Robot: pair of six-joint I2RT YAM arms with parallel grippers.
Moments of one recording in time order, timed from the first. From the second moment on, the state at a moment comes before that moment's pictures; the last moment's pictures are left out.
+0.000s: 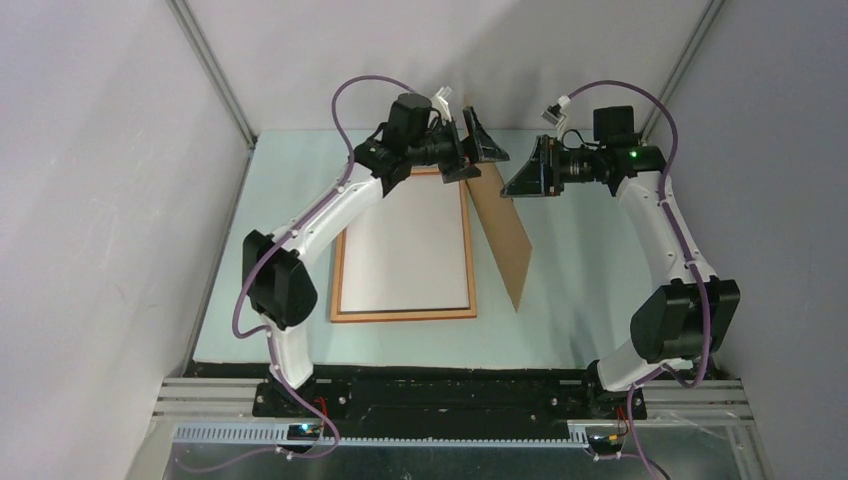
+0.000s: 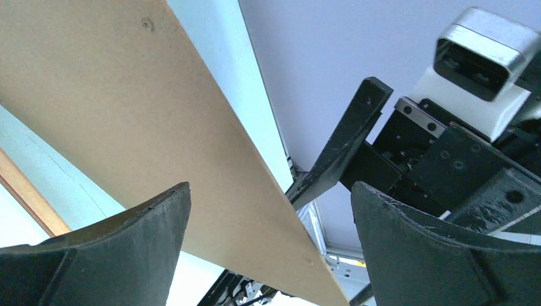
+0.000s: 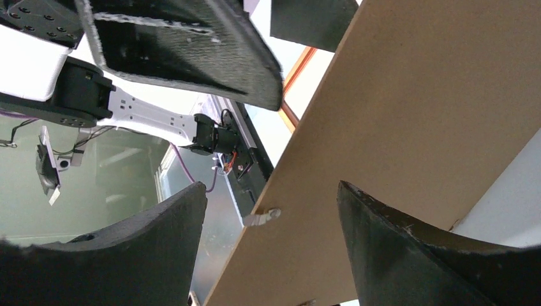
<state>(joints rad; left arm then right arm) -0.60 1.87 1.84 -0.35 0.49 -0.88 0.09 1.56 1.58 -0.81 -1.13 0.12</state>
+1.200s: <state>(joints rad) -0.57 1.79 1.63 -0.36 0.45 -0.87 -0.07 1.69 1.44 -0.81 -1.12 0.00</state>
